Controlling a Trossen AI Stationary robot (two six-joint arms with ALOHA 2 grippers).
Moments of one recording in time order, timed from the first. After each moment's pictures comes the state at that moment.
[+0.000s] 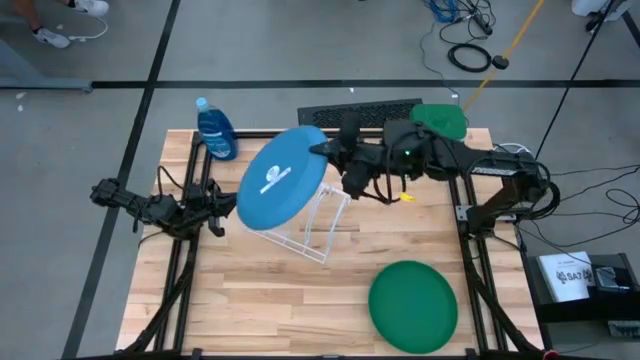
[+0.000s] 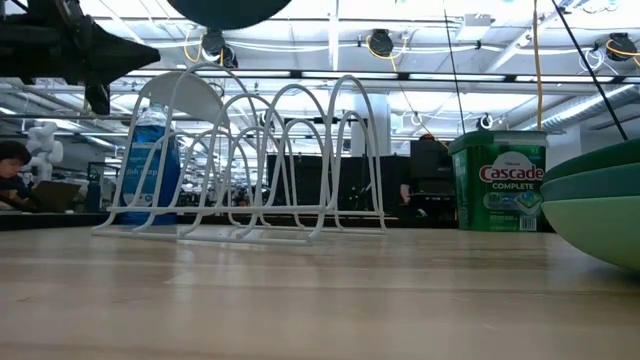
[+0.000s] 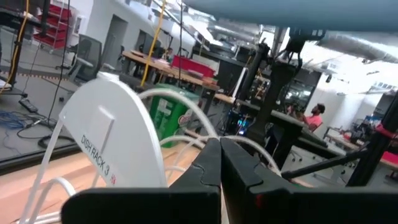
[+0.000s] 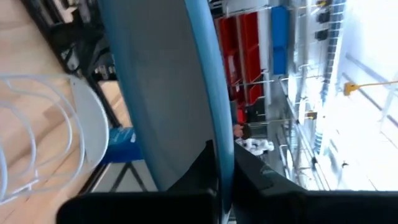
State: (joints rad) left arm -0.37 0.00 0.01 0.26 -0.69 -0.19; right arm 0.00 1.59 1.85 -0.37 0.23 -1.34
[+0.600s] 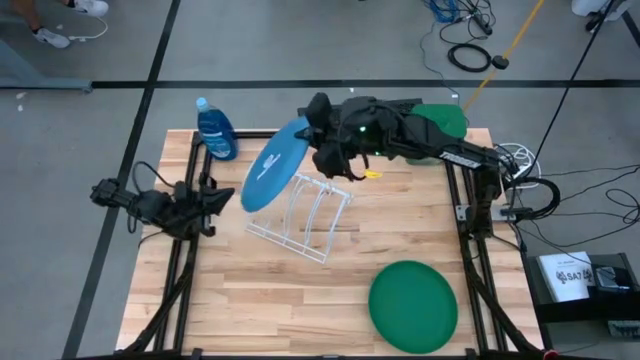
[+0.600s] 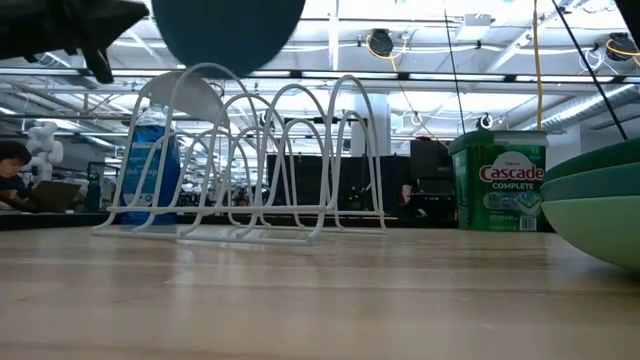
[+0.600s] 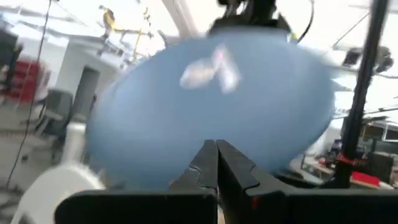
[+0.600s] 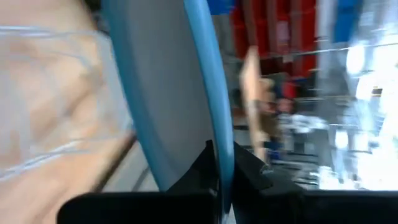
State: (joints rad) left arm -0.37 0.00 0.01 0.50 -0.57 0.04; right arm -0.10 1.90 2.34 -0.80 0.20 -1.28
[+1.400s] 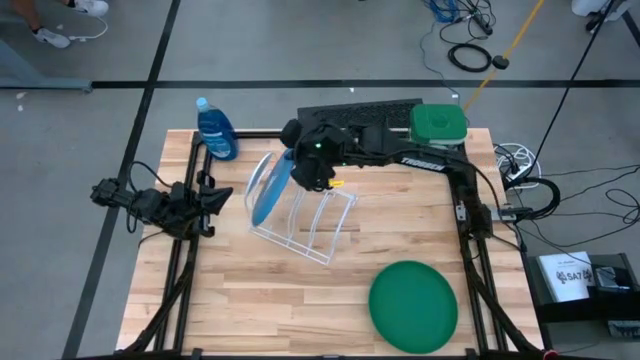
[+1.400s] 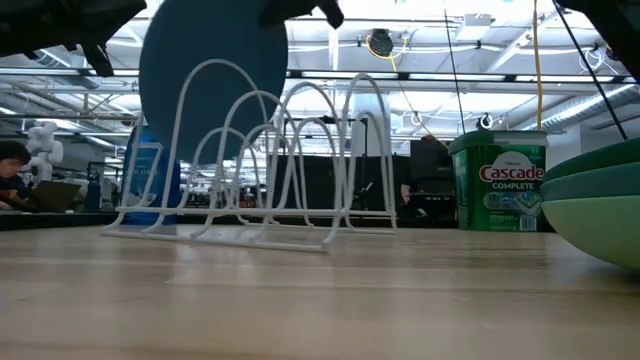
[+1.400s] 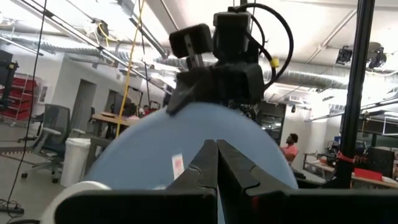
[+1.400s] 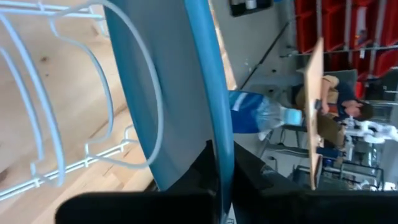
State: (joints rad) left arm -0.37 0.00 0.02 0.53 -0.55 0.11; right arm -0.12 2.07 2.33 -0.85 0.15 -1.27
